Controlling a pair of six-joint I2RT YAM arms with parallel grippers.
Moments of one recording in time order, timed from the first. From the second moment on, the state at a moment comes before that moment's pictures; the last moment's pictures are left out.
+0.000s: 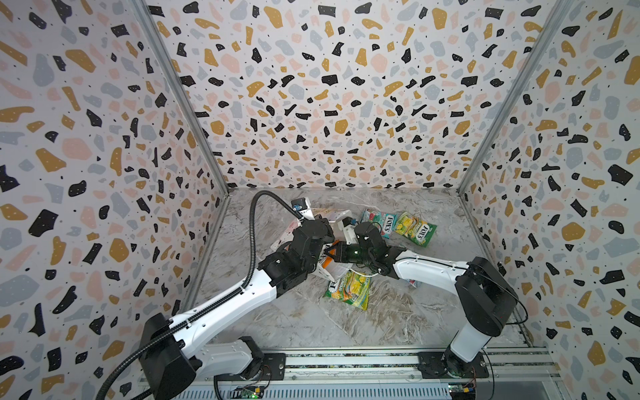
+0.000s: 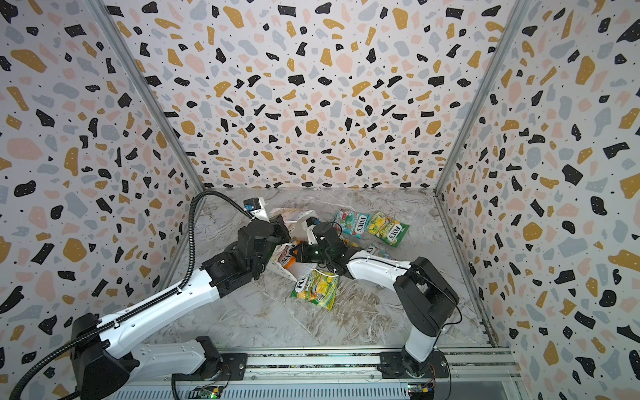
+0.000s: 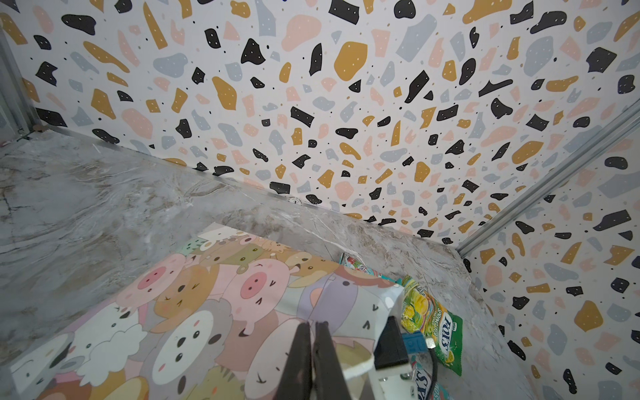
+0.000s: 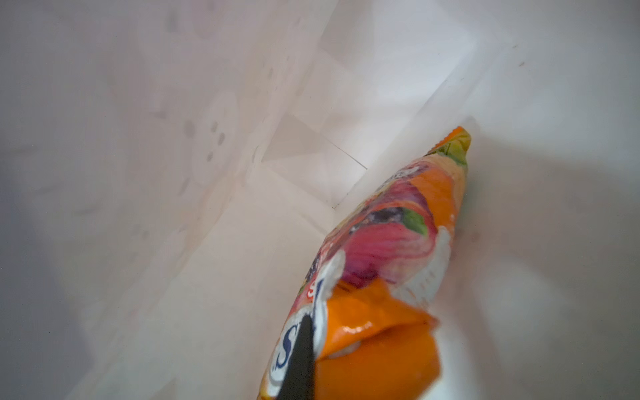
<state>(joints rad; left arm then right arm) -0.81 1.21 1.04 -0.14 -0.62 -0.62 0.80 1.68 1.06 0.14 -0.38 0.77</state>
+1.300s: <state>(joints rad) -0.81 1.21 1.04 -0.16 -0.62 -0.61 0.51 1.14 1.08 -0.39 -0.51 0.47</state>
